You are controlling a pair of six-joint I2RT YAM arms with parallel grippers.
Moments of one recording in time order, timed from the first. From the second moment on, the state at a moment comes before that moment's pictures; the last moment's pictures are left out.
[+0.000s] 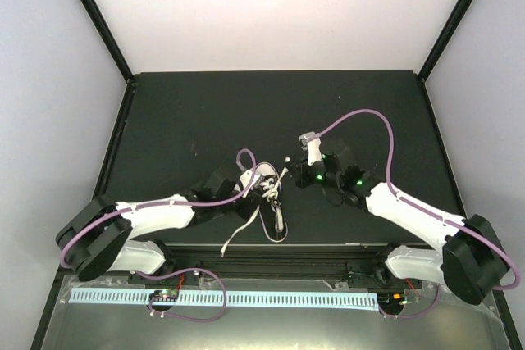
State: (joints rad) left arm -0.79 1.32 0.45 0.15 0.26 -0.26; right arm 0.68 1.21 0.69 -0.04 -0.26 0.41
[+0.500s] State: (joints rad) left arm -0.79 1.17 0.39 0.03 0.19 -0.38; right arm 0.62 1.03 0.55 -0.13 -0.05 0.50
